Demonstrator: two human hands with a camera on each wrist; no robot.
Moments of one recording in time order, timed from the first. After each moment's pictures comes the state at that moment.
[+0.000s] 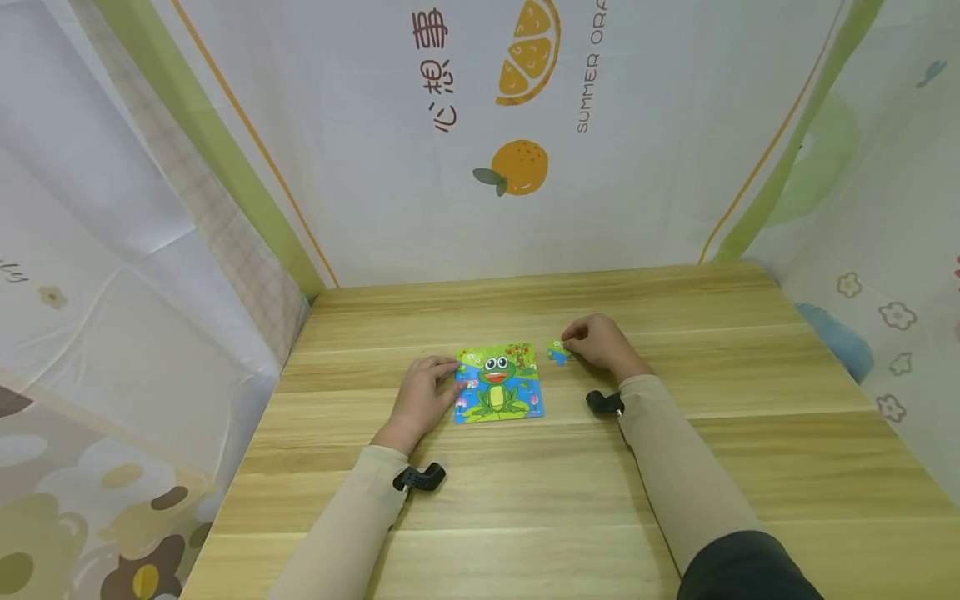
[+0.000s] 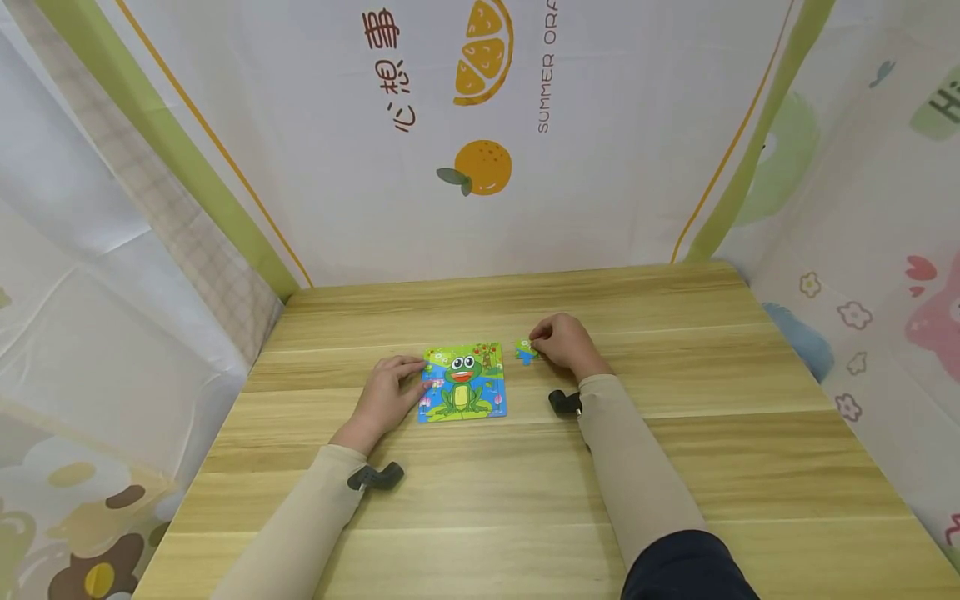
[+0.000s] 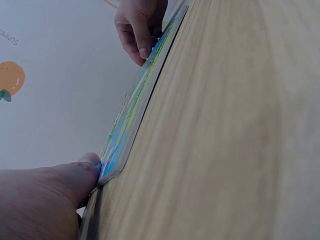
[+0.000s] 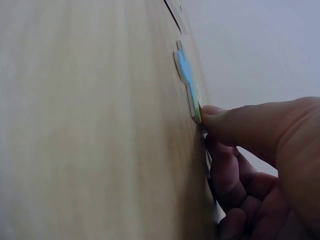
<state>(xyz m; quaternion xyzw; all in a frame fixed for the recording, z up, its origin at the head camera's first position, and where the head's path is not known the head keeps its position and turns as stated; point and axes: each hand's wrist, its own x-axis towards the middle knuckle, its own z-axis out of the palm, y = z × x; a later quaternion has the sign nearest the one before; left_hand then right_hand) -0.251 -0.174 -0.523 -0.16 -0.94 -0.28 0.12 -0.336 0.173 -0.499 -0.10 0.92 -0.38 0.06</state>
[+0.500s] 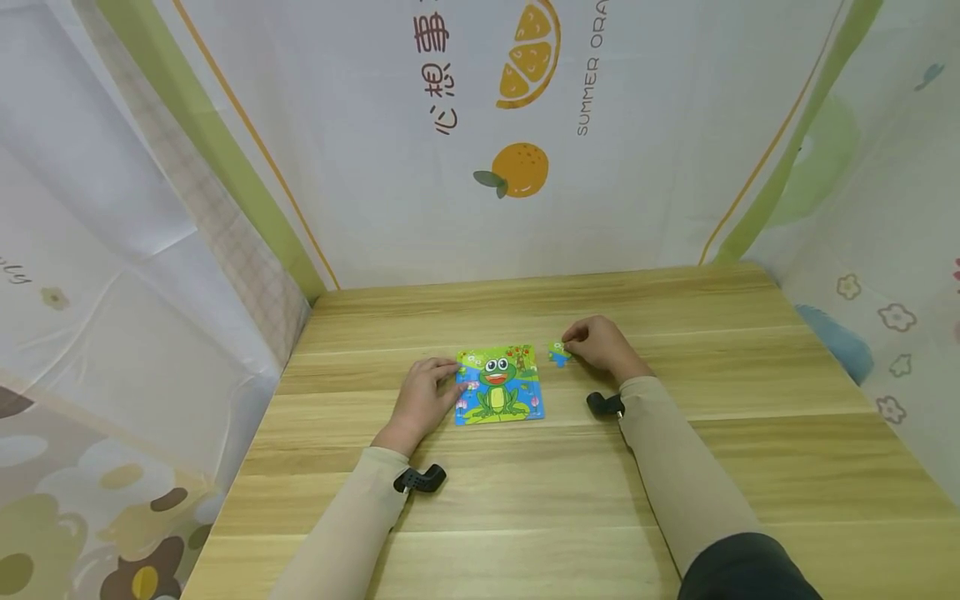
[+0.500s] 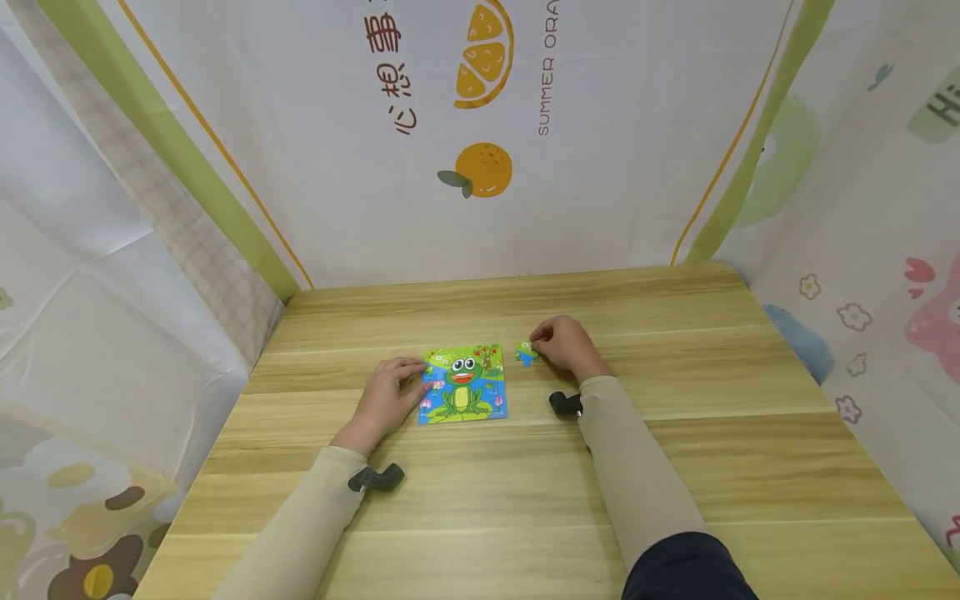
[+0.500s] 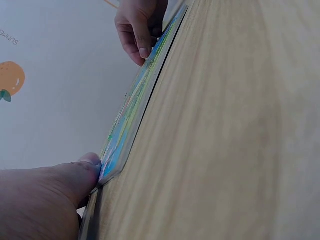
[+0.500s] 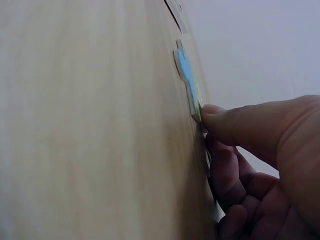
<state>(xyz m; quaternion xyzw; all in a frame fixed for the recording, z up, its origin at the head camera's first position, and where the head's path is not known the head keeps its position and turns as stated) -0.250 -0.174 -0.522 -0.15 -0.94 -0.28 0.12 -0.335 0.171 -0.497 -0.10 0.92 -0.38 0.07</state>
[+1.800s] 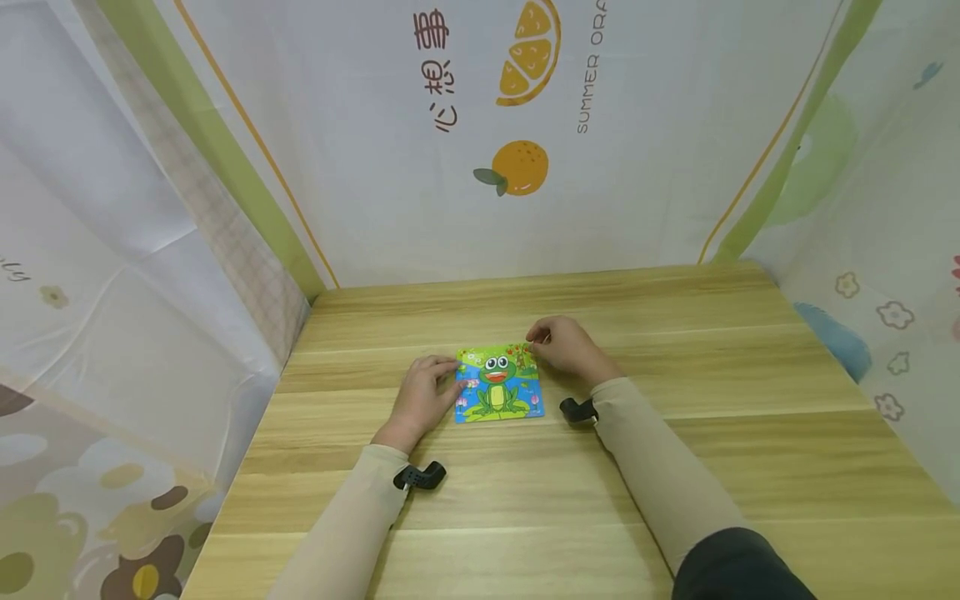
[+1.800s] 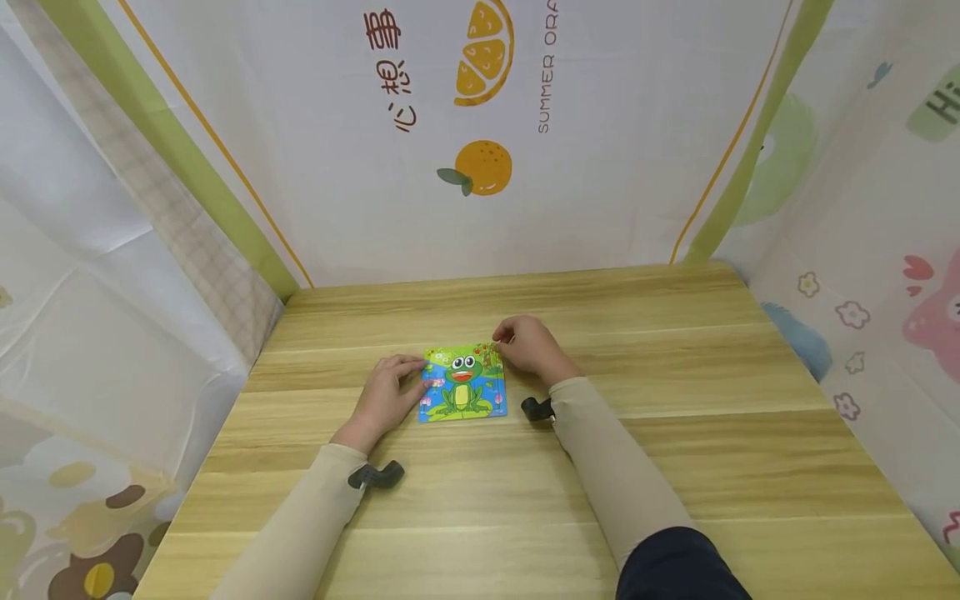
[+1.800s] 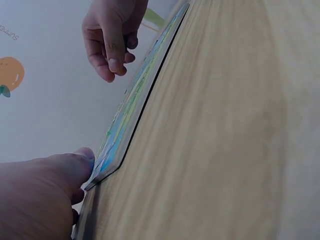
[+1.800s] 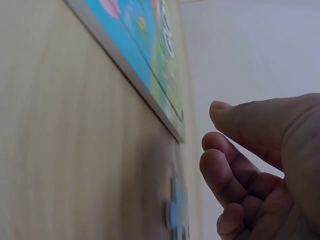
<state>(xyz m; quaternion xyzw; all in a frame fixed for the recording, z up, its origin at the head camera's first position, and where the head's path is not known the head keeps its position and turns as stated) -0.250 -0.174 -0.522 -0.16 -0.94 -0.29 0.13 -0.324 0.115 -0.483 -0.17 0.91 -0.38 0.05</state>
